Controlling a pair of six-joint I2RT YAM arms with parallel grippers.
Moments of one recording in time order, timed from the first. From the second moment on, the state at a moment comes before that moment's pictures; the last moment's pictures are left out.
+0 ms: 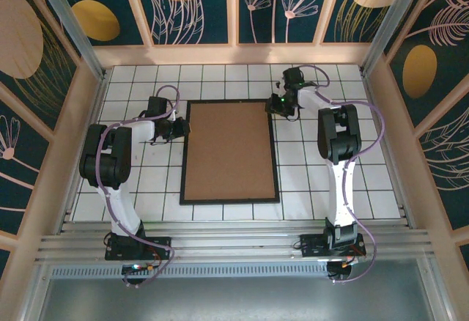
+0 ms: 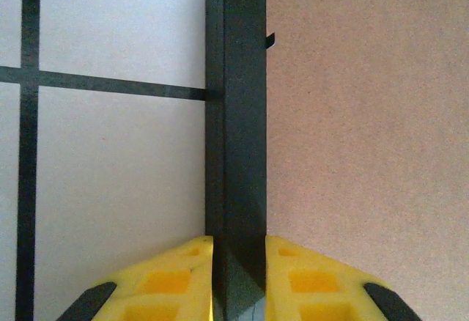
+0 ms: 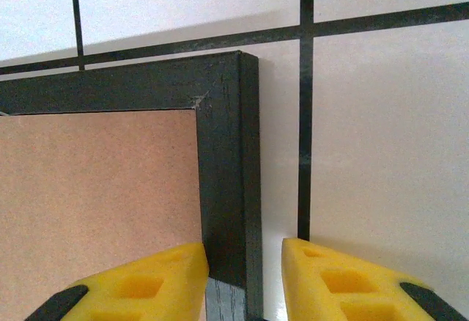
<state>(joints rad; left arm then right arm) -0.14 1.93 1.08 -0.13 0.38 -0.40 0.24 2.29 1.77 -0.59 -0.34 0.34</state>
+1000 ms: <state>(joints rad) -0.14 1.93 1.09 -0.14 0.38 -0.39 0.37 2.32 1.88 -0.72 0.07 0.31</state>
